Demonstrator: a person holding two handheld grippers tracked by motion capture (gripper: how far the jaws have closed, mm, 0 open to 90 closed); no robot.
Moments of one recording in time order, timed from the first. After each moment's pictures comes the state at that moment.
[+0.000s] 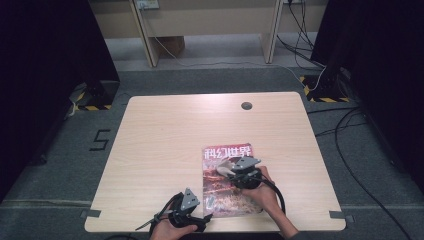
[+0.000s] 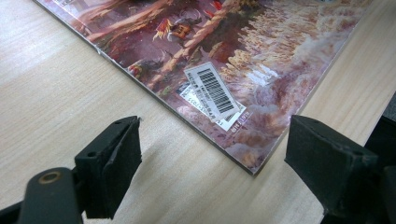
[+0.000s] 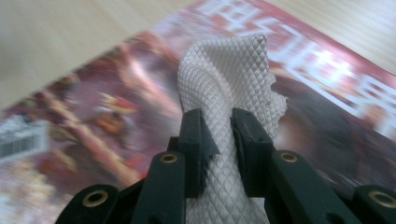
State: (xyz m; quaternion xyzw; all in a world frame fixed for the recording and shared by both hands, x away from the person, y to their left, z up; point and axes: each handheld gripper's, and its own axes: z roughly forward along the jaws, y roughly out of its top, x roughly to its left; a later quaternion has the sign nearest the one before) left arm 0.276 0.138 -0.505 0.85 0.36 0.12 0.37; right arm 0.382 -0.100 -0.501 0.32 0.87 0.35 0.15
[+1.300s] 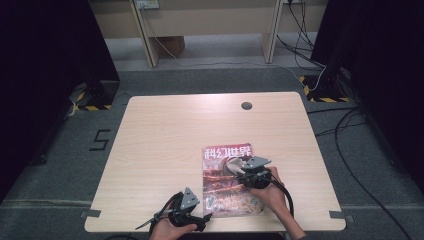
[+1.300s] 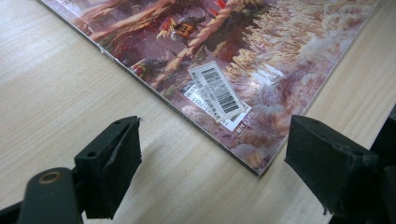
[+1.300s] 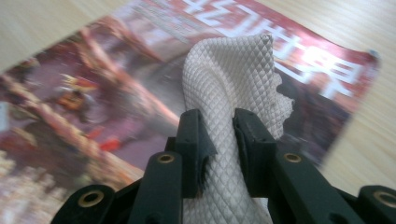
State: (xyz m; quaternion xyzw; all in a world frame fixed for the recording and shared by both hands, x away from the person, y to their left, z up) left arm 0.278 0.140 -0.506 0.85 0.36 0.12 0.37; right arm 0.379 -0.119 -0.501 0.35 0.86 0.34 0.17
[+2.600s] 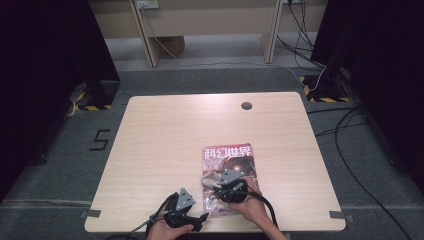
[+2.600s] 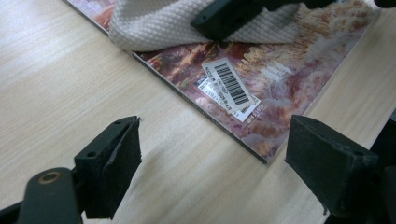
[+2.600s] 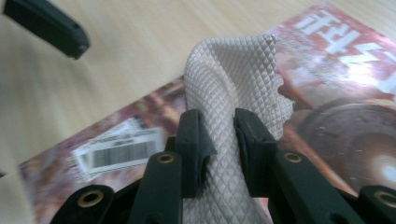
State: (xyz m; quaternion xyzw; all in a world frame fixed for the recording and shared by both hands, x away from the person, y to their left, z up) left arm 0.272 0.151 -0.503 0.84 0.37 0.13 0.37; right arm 0.343 -0.055 -0.502 0.25 0.89 0.36 0.14
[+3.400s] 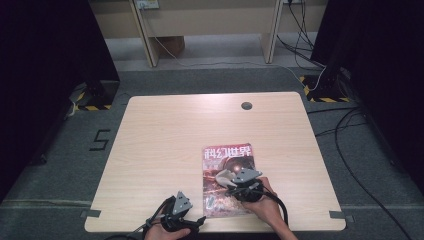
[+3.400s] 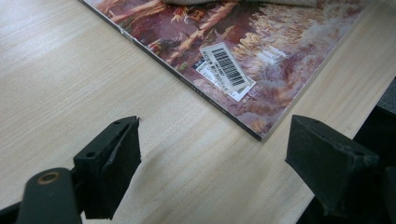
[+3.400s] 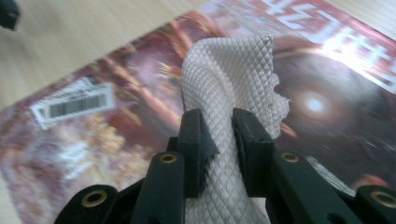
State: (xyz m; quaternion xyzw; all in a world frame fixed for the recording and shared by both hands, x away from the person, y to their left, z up) left arm 0.264 0.156 -0.503 0.85 0.37 0.13 0.36; right arm 0.346 -0.101 -0.501 0.30 0.88 0.35 0.15
